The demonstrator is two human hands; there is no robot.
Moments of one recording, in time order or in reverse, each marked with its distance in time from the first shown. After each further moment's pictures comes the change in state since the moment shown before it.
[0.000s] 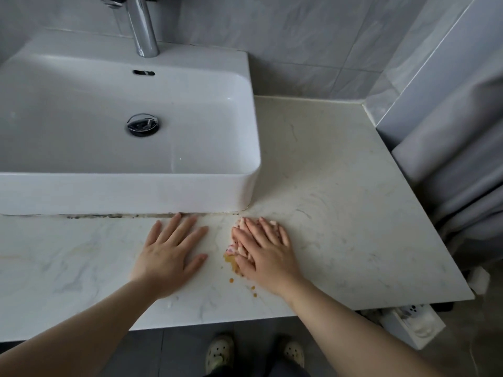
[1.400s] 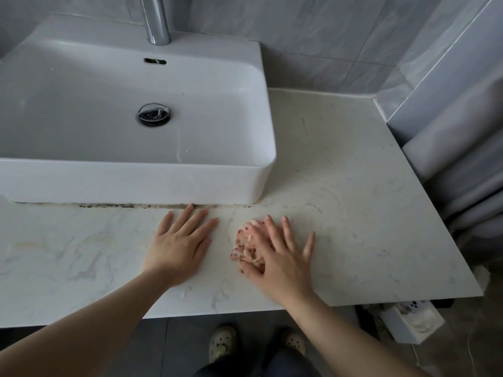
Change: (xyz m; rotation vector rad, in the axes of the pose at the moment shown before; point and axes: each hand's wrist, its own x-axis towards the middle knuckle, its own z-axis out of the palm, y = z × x) left_hand 0.003 -0.003 0.006 -0.068 0.115 0.028; right_hand -0.022 -0.017 0.008 -0.144 0.095 0.154
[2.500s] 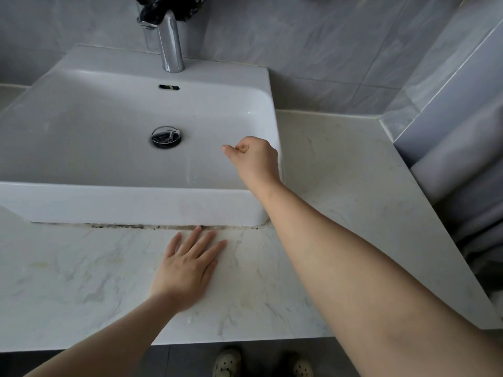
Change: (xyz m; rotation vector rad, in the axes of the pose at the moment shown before) left_hand 0.000 -0.002 0.003 0.049 0.047 0.014; right_hand 0.173 -0.054 -0.134 0.935 0.112 0.250
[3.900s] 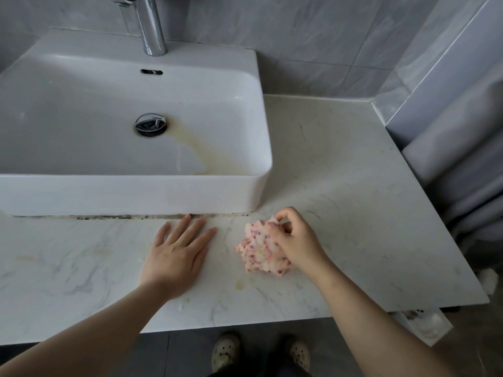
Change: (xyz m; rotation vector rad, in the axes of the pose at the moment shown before) left_hand 0.000 0.002 -0.002 0.019 -0.037 -0.009; right_hand -0.104 0.136 -0.045 0.013 -0.147 0.132
